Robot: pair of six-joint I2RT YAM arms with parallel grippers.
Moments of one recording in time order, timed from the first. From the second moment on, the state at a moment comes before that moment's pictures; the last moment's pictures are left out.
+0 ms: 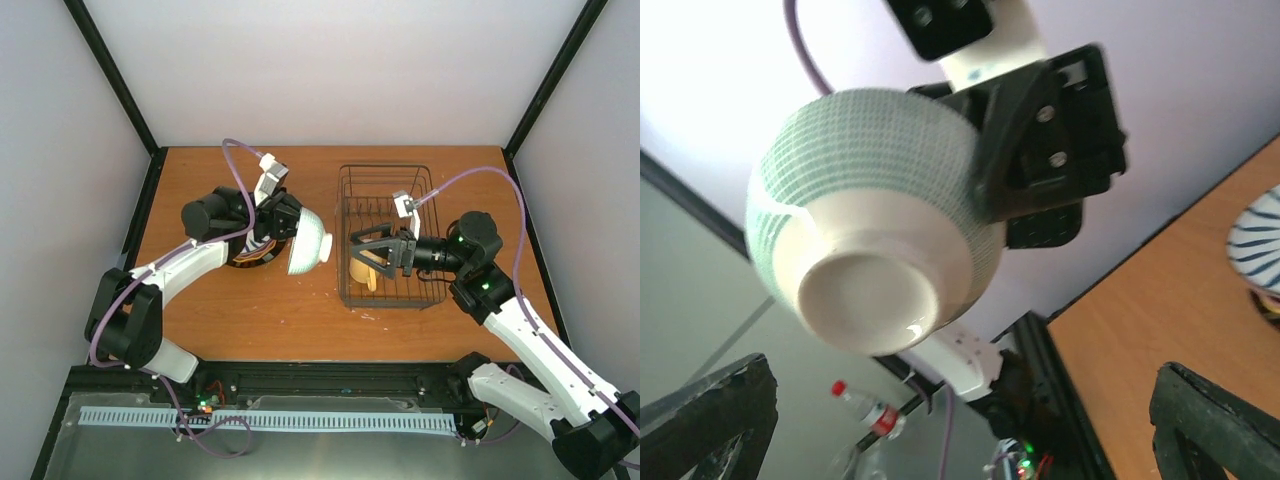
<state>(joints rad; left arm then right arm) -0.45 1.49 0.98 1.52 1.42 -1.37 0.52 0.87 0.82 0.11 -0.92 0.79</state>
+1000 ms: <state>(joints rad) -0.45 1.52 1.01 1.52 1.43 -1.38 0.52 1.04 0.75 0.64 -1.13 1.10</state>
